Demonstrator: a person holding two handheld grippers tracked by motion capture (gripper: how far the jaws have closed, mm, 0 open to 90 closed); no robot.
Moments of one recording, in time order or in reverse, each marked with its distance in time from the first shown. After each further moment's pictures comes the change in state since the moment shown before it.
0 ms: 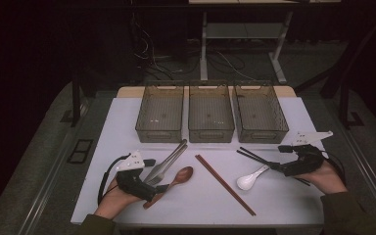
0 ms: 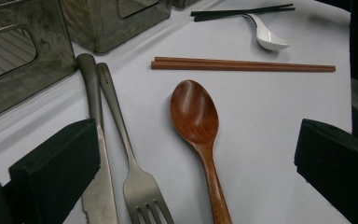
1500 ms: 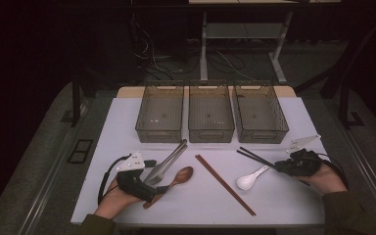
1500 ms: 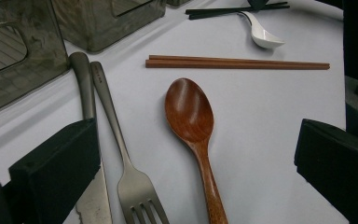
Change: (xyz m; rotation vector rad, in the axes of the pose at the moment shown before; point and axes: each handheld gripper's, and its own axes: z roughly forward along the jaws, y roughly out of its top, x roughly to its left) left arm -0.001 -0.001 0.001 0.006 -0.019 -0.001; right arm -0.013 -0.020 0.018 0.214 0.019 -0.073
